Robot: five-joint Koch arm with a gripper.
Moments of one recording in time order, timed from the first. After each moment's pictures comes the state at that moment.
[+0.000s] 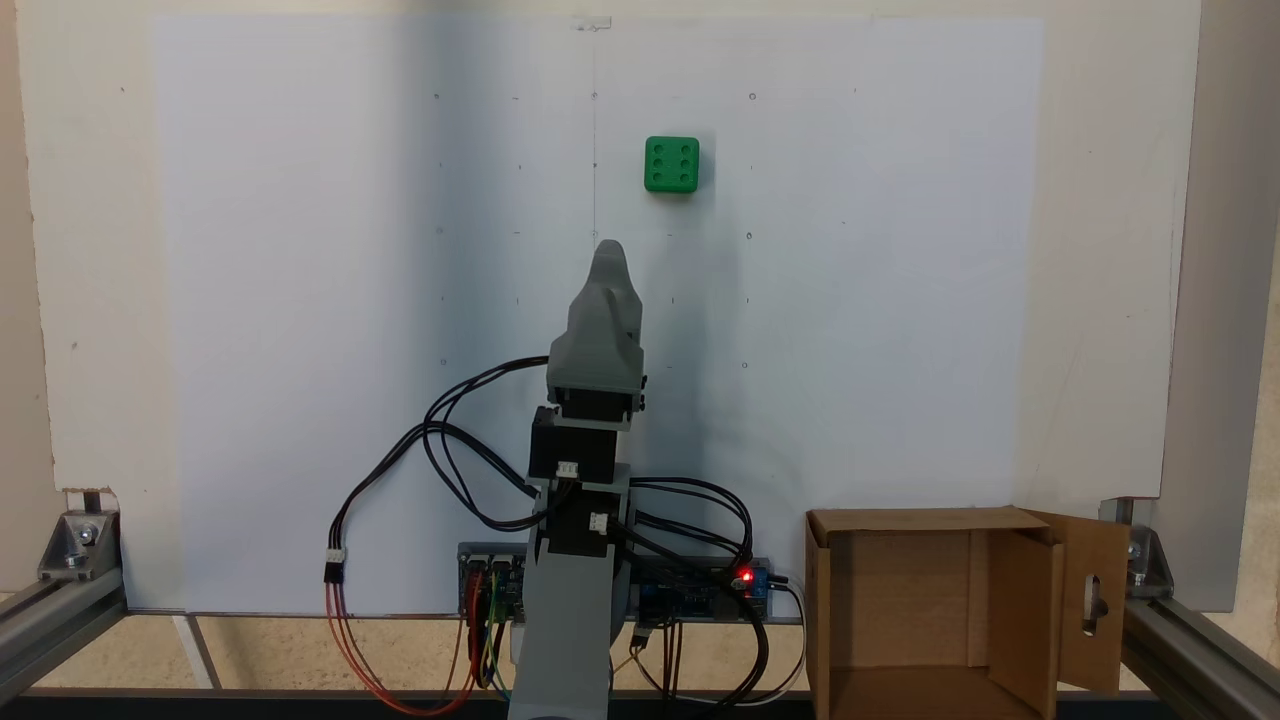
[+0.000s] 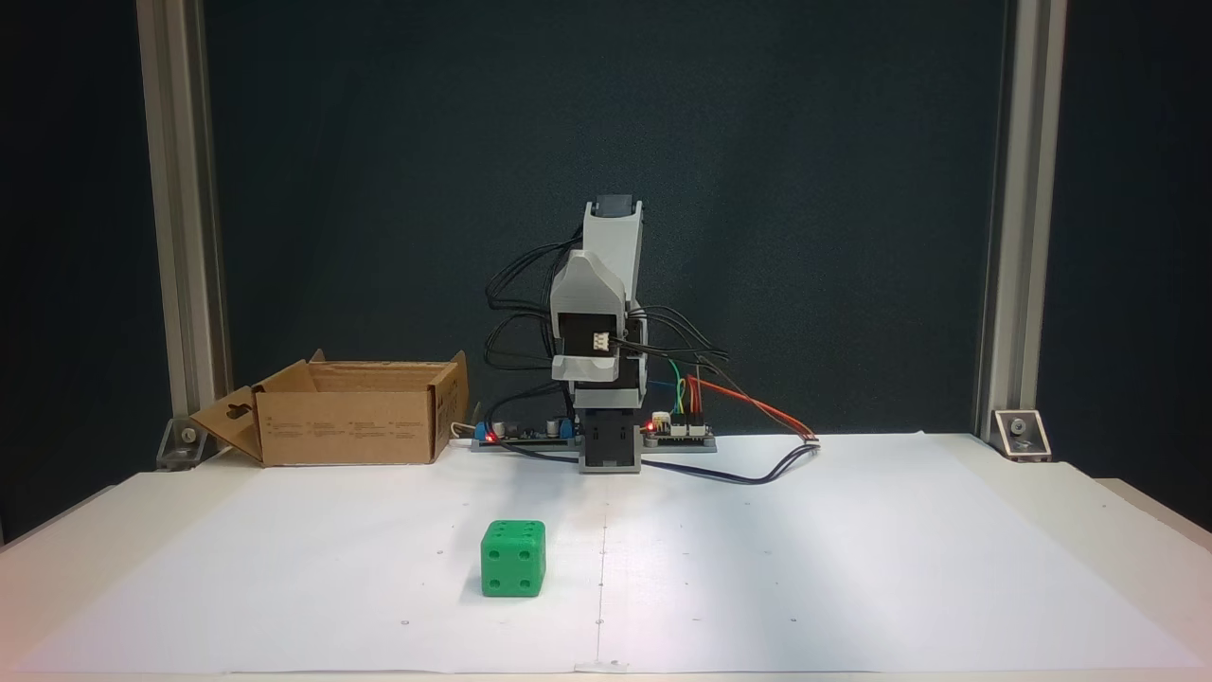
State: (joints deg) arm 4.4 129.5 176.4 -85.9 -3.1
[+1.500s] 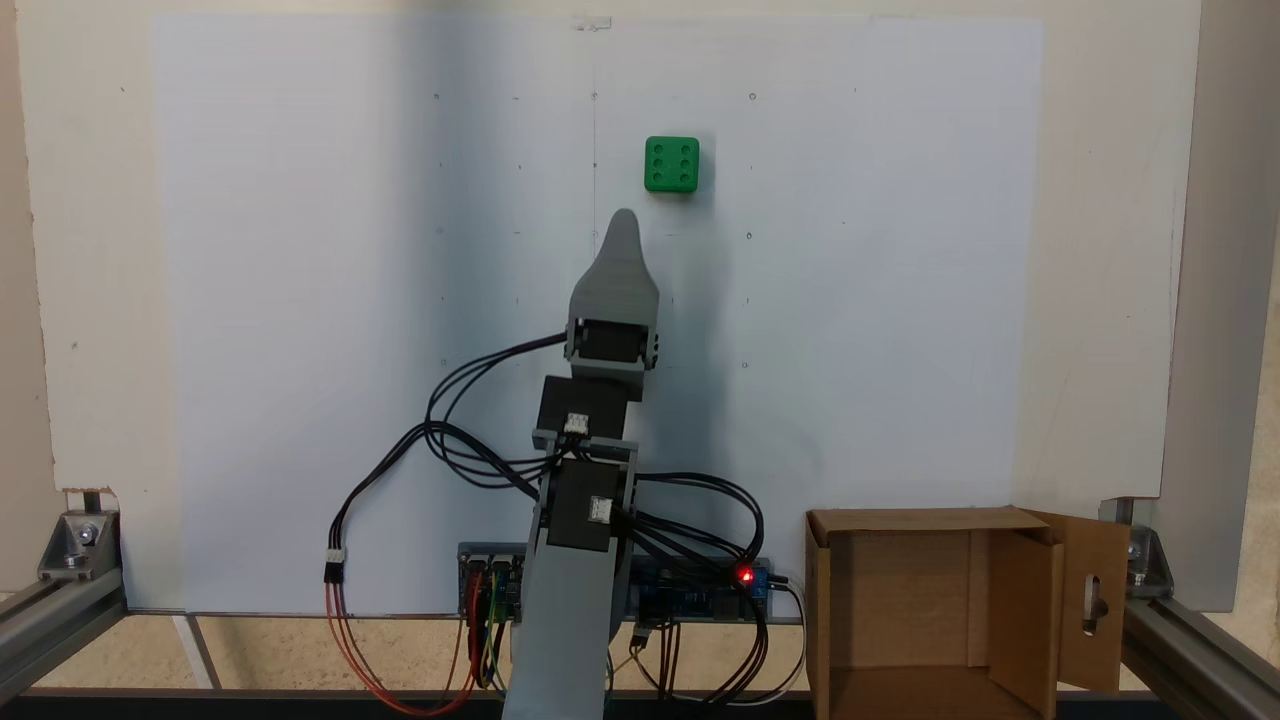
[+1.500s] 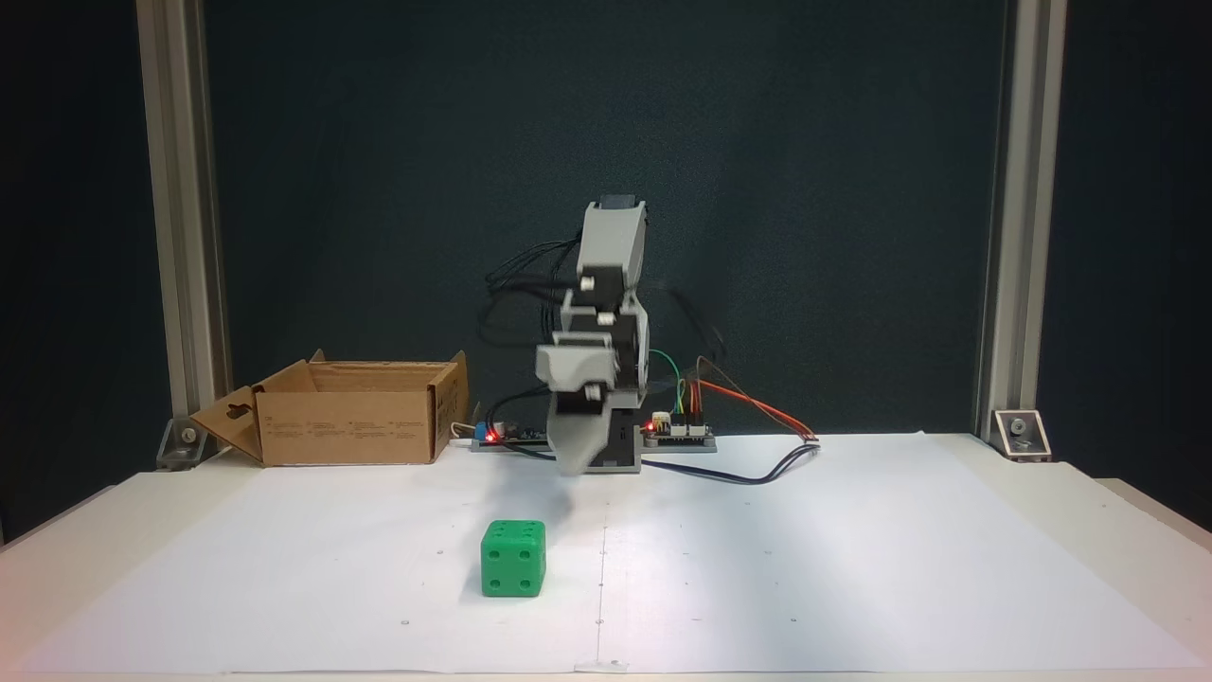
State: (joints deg) arm 6.9 129.5 154.4 -26.0 -3.1
